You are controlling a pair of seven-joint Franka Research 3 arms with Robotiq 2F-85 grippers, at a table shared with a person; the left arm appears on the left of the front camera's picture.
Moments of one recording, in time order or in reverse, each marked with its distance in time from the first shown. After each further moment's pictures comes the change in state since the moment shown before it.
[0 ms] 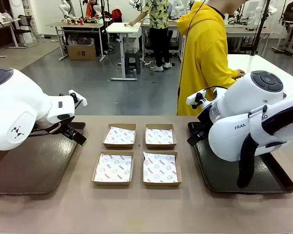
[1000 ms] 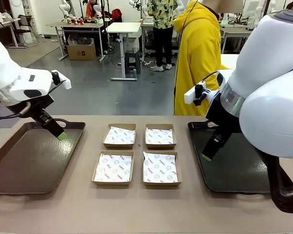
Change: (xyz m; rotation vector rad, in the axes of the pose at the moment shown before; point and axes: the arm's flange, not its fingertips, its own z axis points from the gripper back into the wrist) left arm -0.003 -0.011 0.131 -0.053 0.111 -0.105; right arm -0.015 0.078 0.157 0.033 0.268 0.199
